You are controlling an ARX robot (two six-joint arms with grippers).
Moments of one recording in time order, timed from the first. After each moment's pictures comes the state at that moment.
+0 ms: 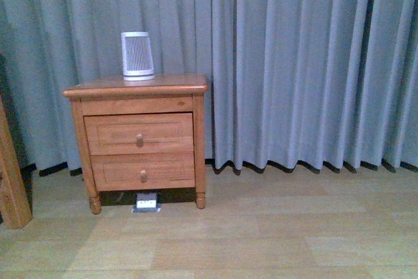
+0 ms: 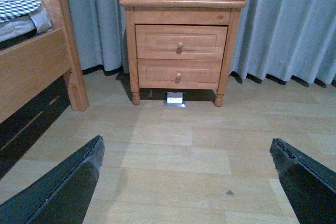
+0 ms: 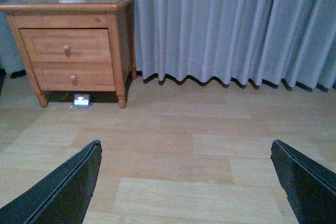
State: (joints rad) left arm -0.01 0.00 0.01 0.00 0.00 0.00; right arm 0.00 0.00 0.01 0.00 0.00 0.00
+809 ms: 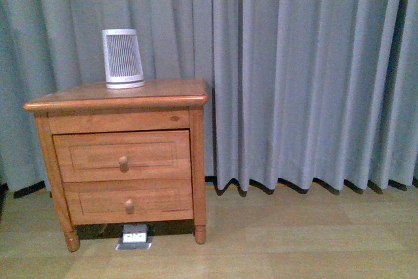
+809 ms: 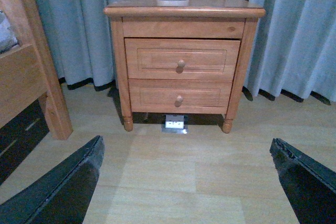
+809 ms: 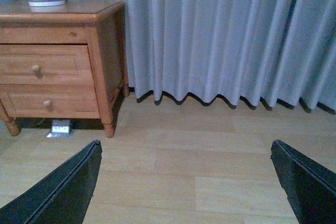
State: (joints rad) left arm -0.01 0.00 0.01 0.00 0.00 0.00; right arm 0.00 0.00 0.01 0.00 0.00 0.00
